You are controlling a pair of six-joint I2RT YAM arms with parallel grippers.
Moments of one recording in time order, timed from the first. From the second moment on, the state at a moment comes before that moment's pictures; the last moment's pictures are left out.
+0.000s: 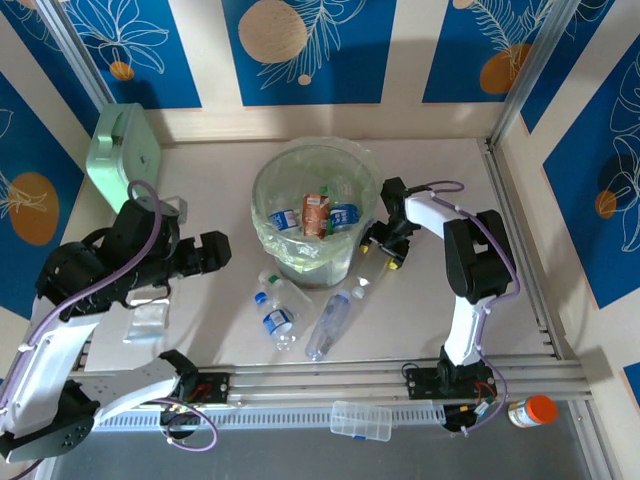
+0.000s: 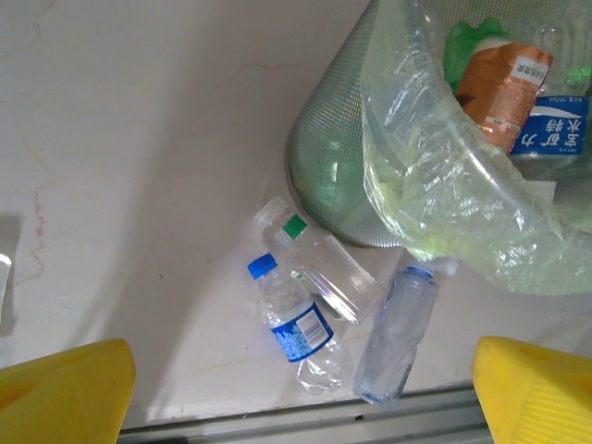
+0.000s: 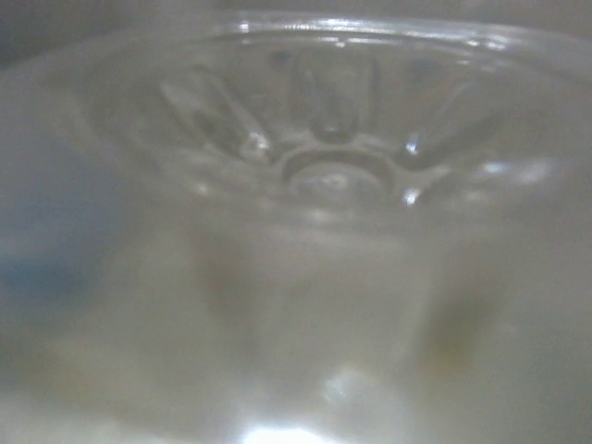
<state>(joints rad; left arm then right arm) -0.64 1.00 1.60 -1.48 -0.14 -0.72 0.29 1.91 1.28 -0.89 -0.26 0.79</state>
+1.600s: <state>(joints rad) -0.63 1.07 1.60 -1.12 -0.10 -0.63 0.37 1.34 1.79 -0.83 -0.39 0.68</state>
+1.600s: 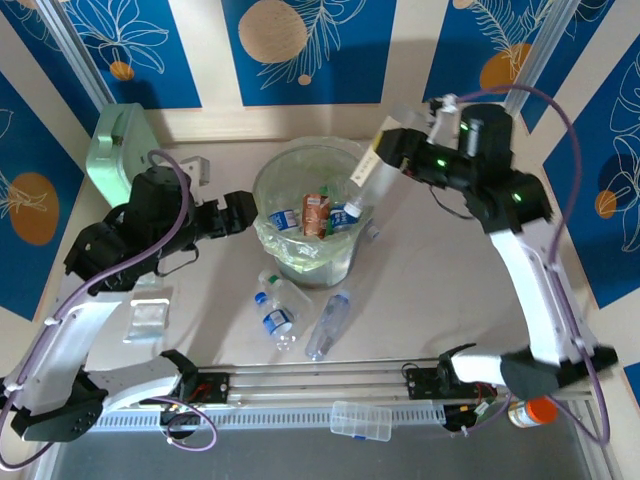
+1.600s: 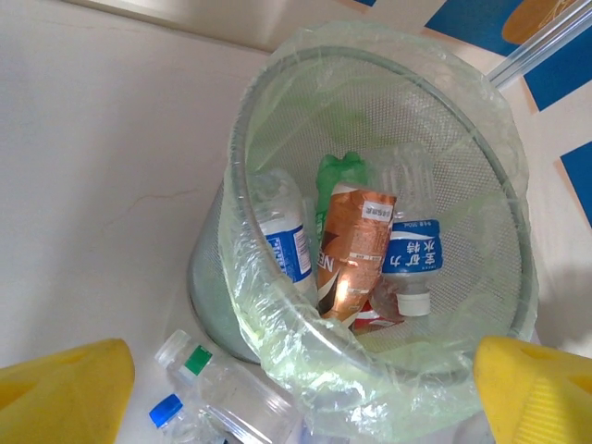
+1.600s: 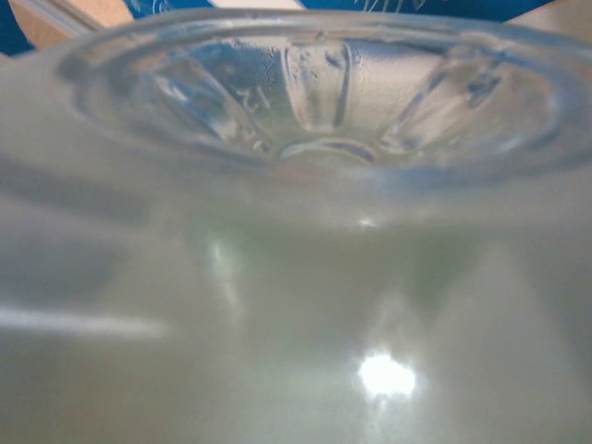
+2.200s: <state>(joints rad) -0.63 0.97 1.60 -1.24 -0.14 -0.60 0.58 1.90 2.23 -1.08 -0.44 0.53</state>
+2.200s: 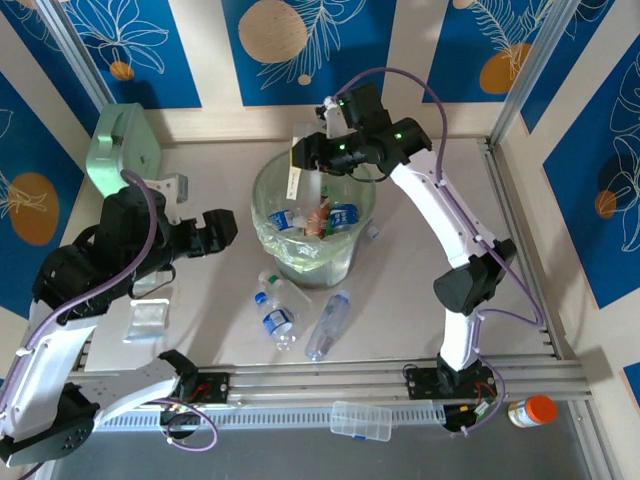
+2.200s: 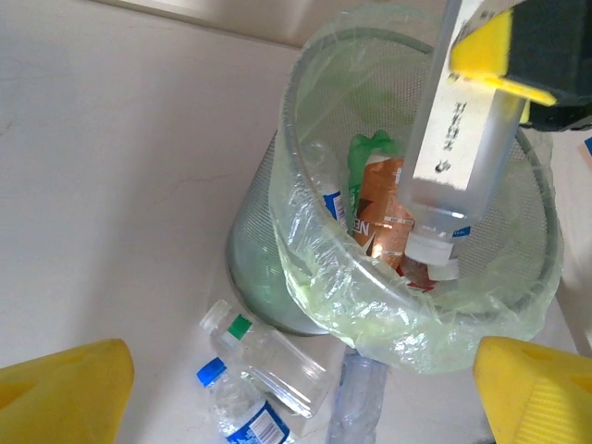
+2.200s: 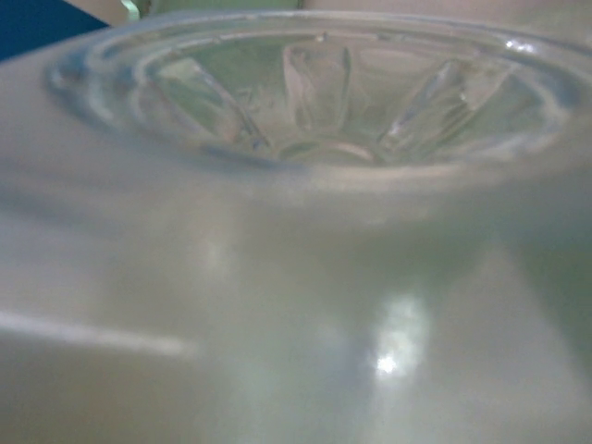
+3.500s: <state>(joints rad) -0.62 1.02 1.66 -1.29 -0.24 -0.54 0.68 2.04 2.50 -1.29 -0.22 0.43</state>
